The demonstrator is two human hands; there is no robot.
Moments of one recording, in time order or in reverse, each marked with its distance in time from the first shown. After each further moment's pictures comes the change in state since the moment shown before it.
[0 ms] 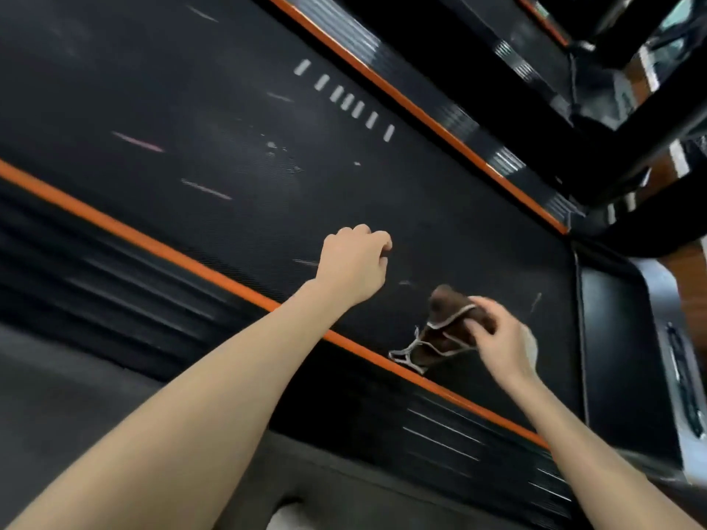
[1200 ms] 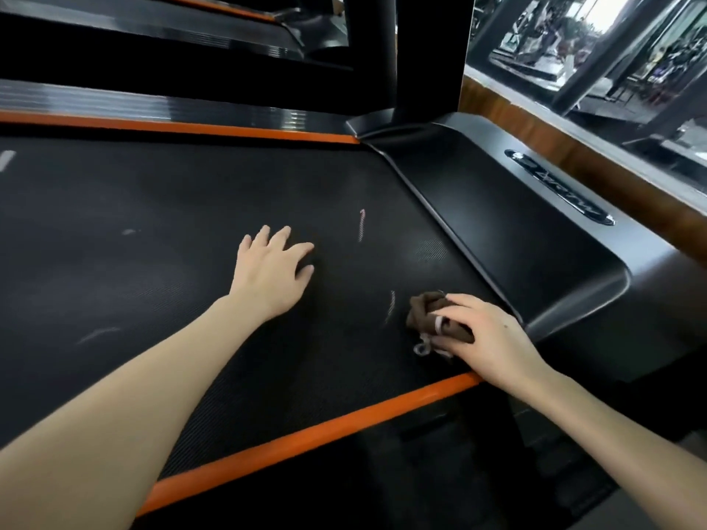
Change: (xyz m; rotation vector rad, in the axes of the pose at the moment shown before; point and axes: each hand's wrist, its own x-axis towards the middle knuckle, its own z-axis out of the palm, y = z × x) left_hand 0.132 0.158 0.285 0.506 -0.072 0.506; right_hand -0.029 0.313 0.033 -0.033 0.150 0.089
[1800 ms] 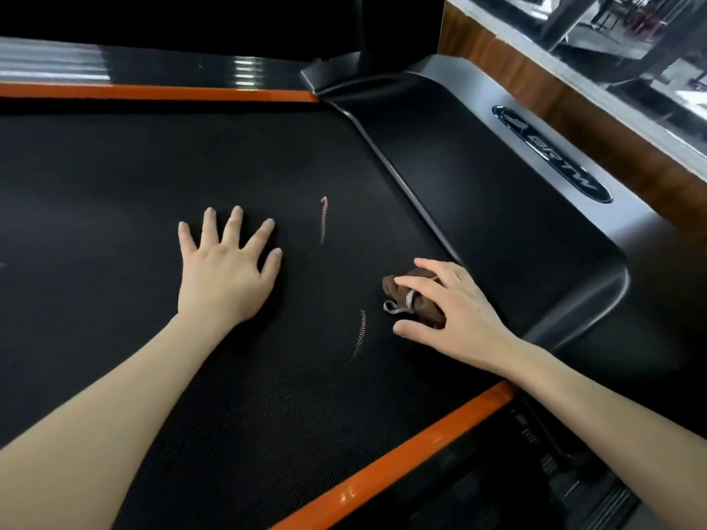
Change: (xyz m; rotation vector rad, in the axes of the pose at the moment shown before) left_hand 0.058 0.005 0.031 0.072 -0.007 -0.062; right_hand 0.067 0.040 0.008 0.041 -0.086 -0.022
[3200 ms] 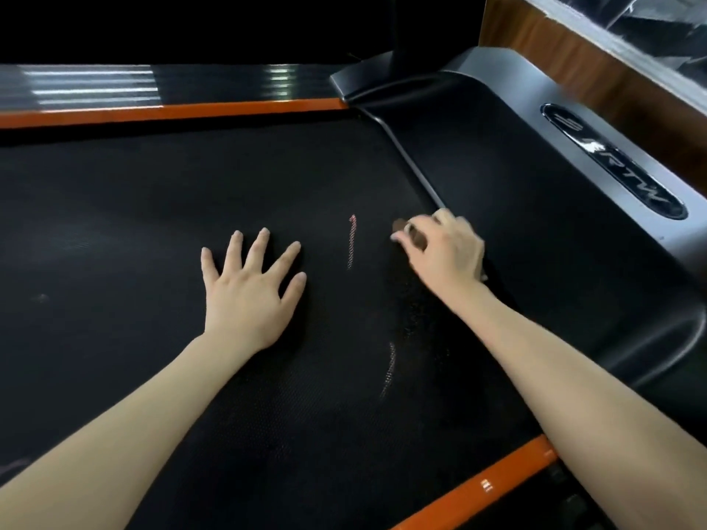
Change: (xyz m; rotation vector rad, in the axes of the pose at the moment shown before) left_hand 0.005 -0.002 -0.010 0.009 -0.112 -0.026; right_hand 0.132 -0.002 0.027 -0.186 0.559 0.064
